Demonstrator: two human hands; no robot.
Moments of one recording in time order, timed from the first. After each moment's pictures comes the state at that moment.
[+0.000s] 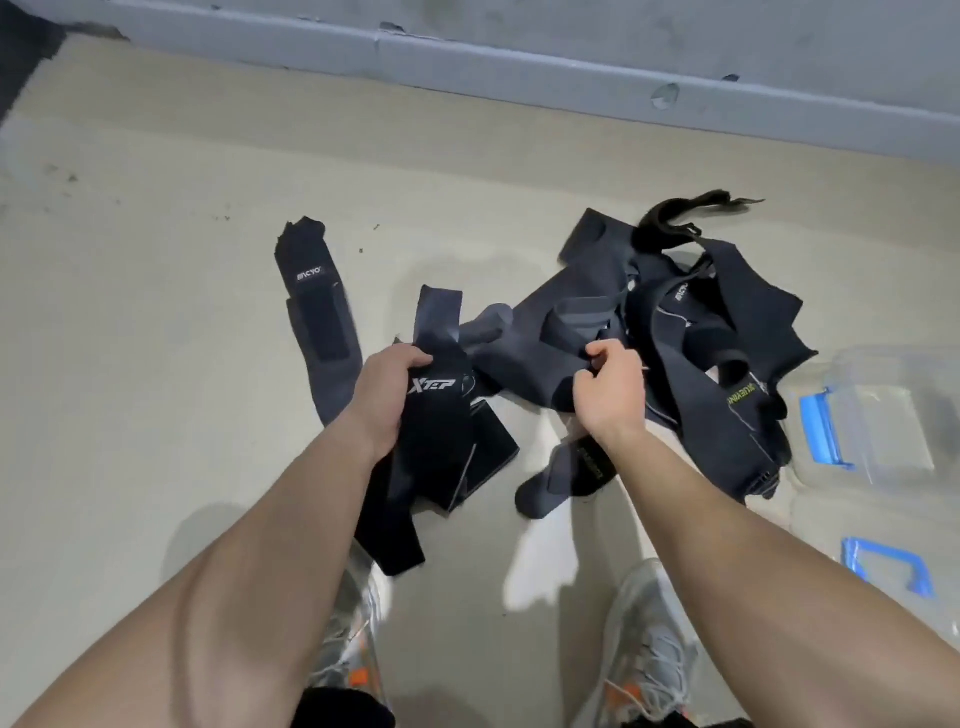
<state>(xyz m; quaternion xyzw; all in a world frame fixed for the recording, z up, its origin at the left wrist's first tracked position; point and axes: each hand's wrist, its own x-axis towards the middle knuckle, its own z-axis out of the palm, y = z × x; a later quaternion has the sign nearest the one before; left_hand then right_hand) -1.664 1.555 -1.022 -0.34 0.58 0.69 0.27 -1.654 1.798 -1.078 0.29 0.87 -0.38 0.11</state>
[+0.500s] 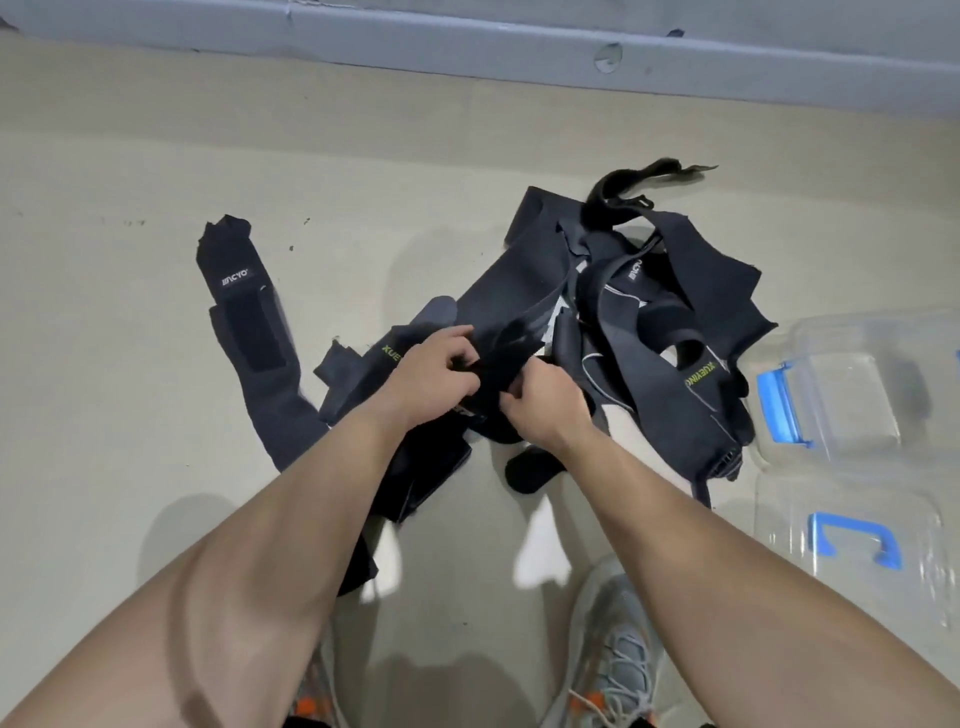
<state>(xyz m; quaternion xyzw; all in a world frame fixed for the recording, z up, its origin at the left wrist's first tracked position) -1.693 1.643 -1.067 0.00 0.86 0.40 0.32 -1.652 1.808 -1.091 0.10 0.93 -0.27 0.23</state>
